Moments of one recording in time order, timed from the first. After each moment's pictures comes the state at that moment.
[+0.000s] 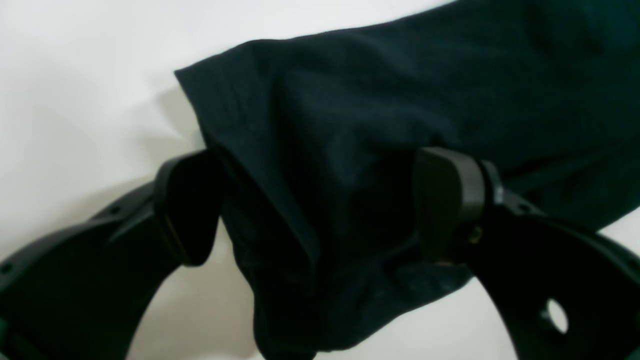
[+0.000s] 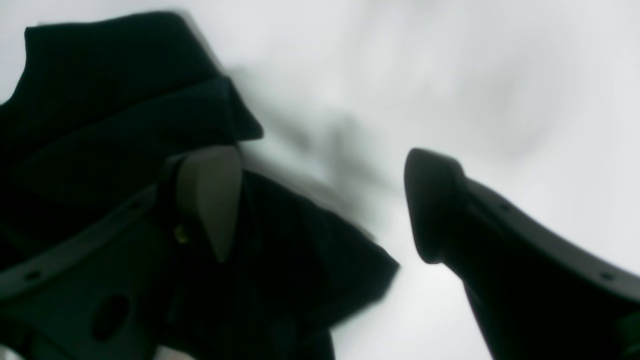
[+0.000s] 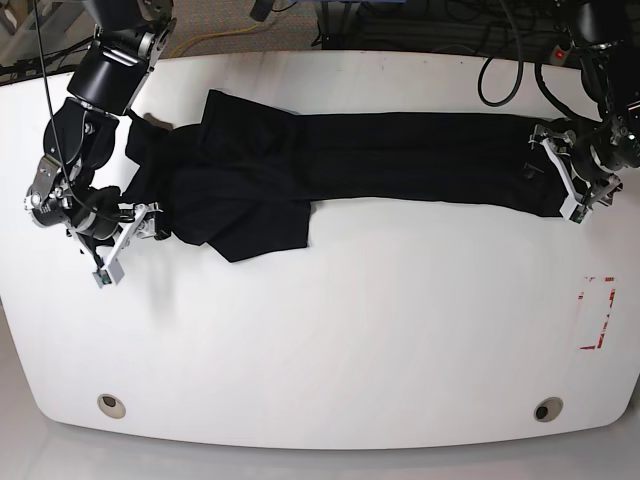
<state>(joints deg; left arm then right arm) 7.6 -26.1 -24.0 90.2 -26.7 -42.8 58.3 13.7 15.4 26.4 82.0 25.6 40.9 -74.6</state>
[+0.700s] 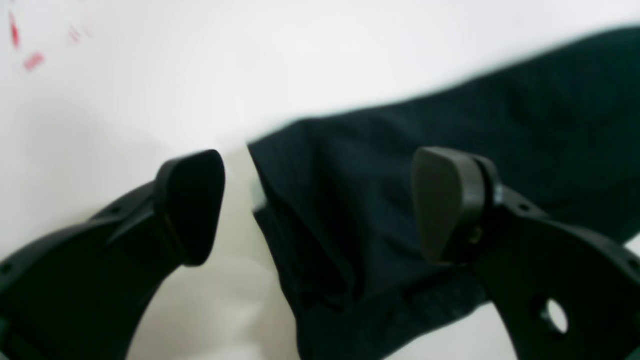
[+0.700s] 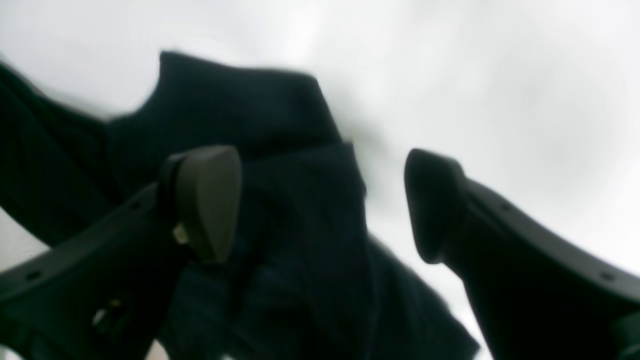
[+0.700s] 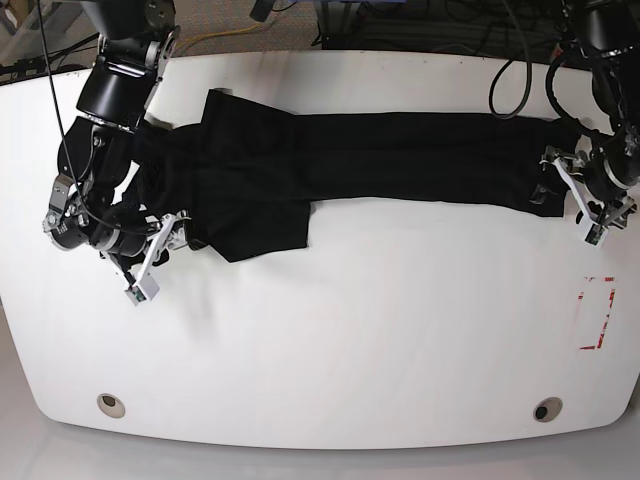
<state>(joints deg) 5.1 -27.6 -25.5 93.7 -29.4 -42.8 57.8 15.3 14.4 20.5 82.8 35.5 41.0 -79.8</state>
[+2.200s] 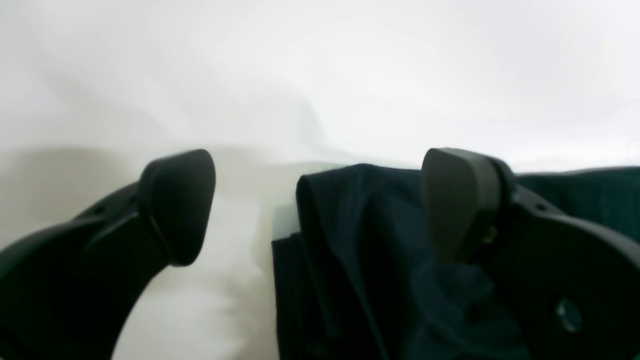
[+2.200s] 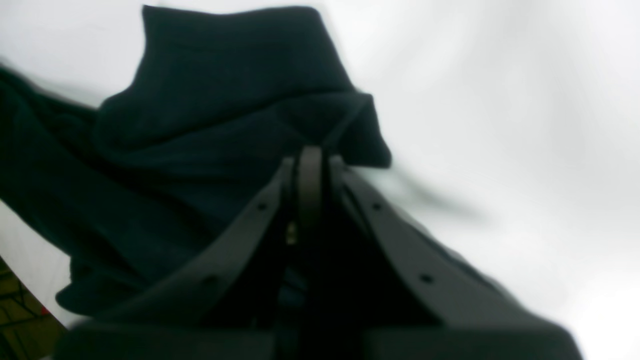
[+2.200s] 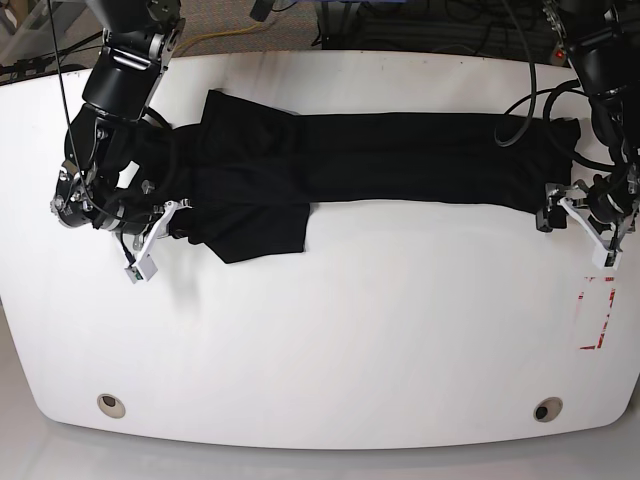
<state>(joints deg) -6.2 -26.4 -25.5 78.9 -29.0 -31.8 60.2 13.4 13.2 23.8 75.5 35.7 40.9 -76.6</state>
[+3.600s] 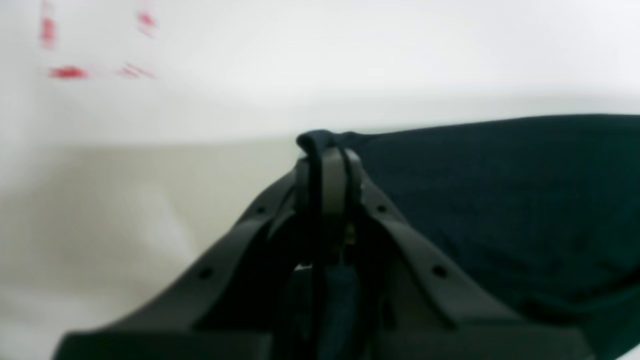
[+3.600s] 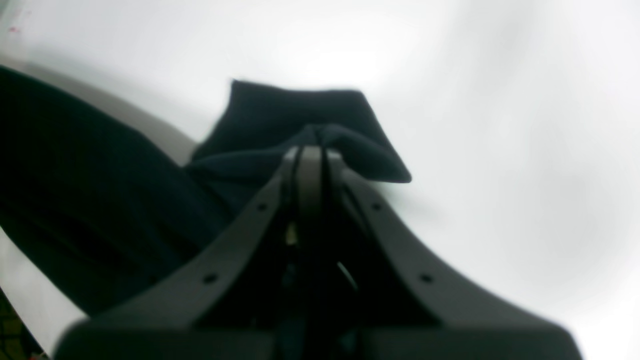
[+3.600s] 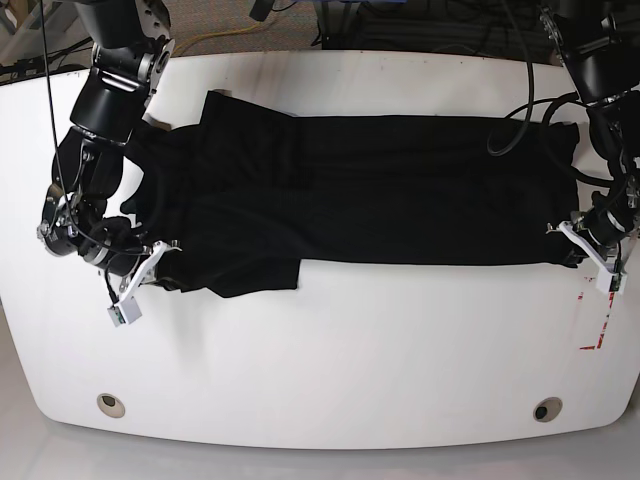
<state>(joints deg) -8.3 -25.4 -24.4 85.7 -29.0 -27.2 58.4 19.8 15.4 22.5 75.3 39.8 41.0 -69.4</state>
